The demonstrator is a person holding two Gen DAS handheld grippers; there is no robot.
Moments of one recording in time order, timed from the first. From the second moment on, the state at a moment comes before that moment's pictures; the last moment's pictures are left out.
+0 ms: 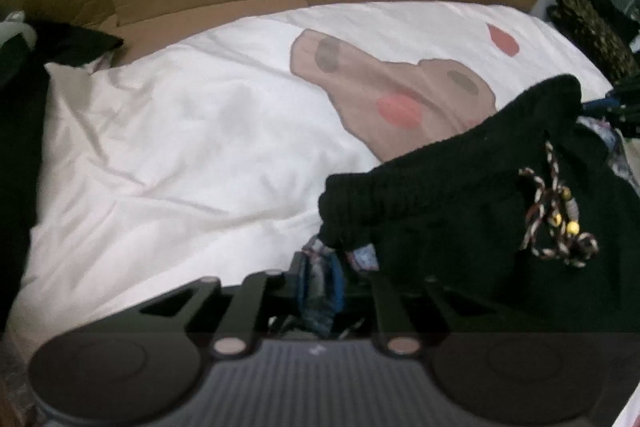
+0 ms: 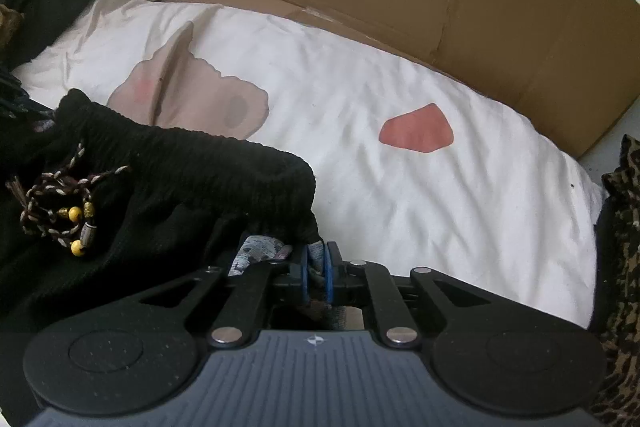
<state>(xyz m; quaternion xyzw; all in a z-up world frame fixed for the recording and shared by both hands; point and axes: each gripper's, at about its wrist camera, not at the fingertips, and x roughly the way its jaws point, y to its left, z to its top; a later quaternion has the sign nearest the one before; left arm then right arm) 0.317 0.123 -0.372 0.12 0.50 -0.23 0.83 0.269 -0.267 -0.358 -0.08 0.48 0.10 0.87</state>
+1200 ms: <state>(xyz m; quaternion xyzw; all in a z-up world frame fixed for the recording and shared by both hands) 0.309 0.143 -0.307 0.11 0.40 -0.14 0.90 0.287 -0.240 -0.309 -0.18 0.39 0.12 0.90</state>
